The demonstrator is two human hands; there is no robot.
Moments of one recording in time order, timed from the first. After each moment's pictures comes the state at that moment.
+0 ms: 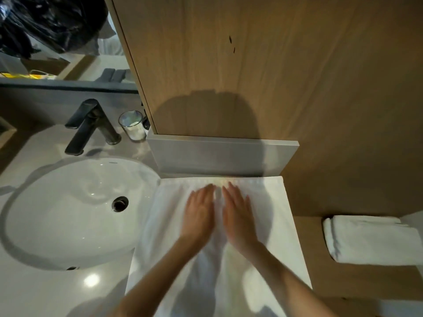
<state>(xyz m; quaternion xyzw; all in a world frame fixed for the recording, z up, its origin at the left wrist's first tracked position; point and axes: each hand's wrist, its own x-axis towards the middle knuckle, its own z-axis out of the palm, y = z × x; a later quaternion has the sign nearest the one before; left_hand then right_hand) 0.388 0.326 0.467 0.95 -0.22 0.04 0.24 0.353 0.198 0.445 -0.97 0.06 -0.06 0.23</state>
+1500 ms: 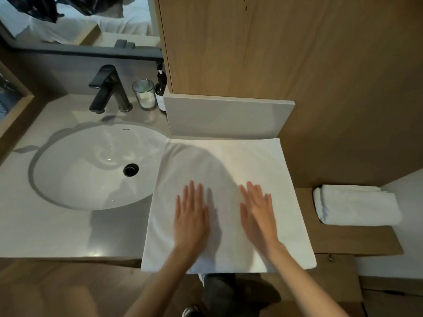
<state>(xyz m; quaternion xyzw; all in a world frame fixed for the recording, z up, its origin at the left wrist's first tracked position) 0.250 0.397 0.456 0.97 -0.14 -0.03 0.18 0.212 0.217 0.462 -0.98 0.11 -0.01 0.18</state>
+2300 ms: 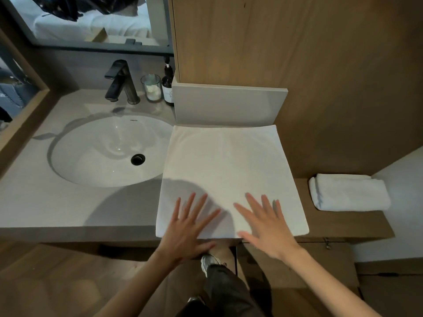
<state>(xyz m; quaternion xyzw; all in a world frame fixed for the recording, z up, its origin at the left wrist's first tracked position) 0.187 0.475 0.448 0.90 -0.42 0.01 0.05 0.115 0.221 0.477 -0.99 -0.04 0.13 0.06</state>
